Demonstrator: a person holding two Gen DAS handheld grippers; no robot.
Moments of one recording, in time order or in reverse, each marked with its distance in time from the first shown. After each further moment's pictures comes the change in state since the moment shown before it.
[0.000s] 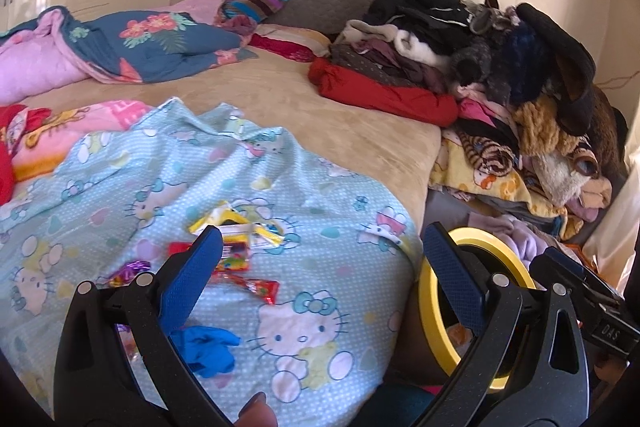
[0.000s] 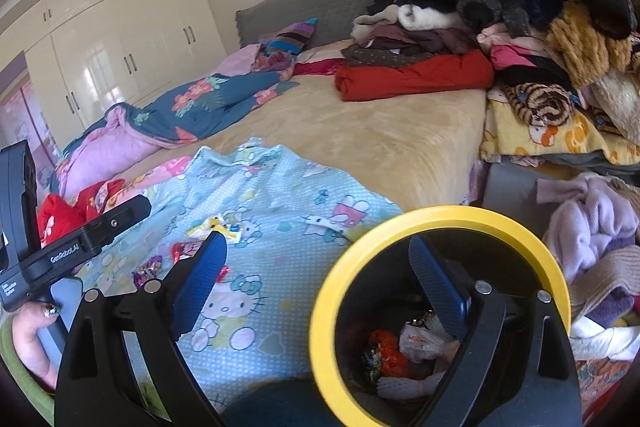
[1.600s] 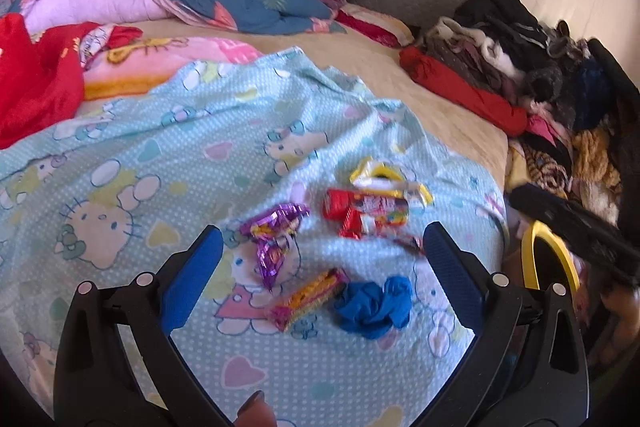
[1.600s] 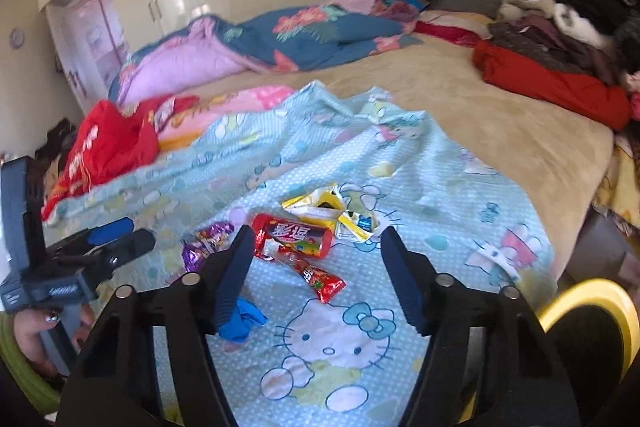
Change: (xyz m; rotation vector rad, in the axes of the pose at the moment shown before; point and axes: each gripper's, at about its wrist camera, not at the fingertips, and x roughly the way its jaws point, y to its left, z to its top) left arm -0.019 0.146 -0.050 -0.171 0.079 0.128; right arm 0.137 0.137 0.011 -0.314 0.224 0.270
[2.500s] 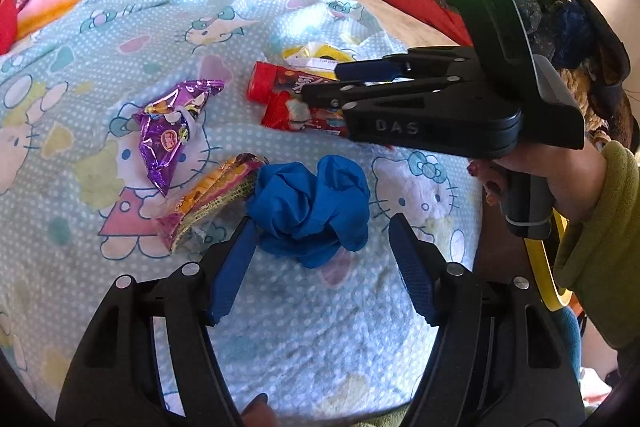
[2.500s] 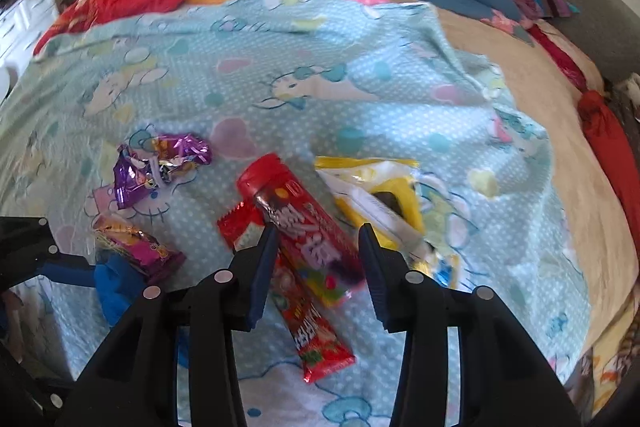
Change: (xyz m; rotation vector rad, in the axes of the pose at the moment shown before) left arm 0.054 -0.034 -0.056 0.016 0.246 -0.131; right arm 0.145 0.045 0.000 -0.472 0.320 0.045
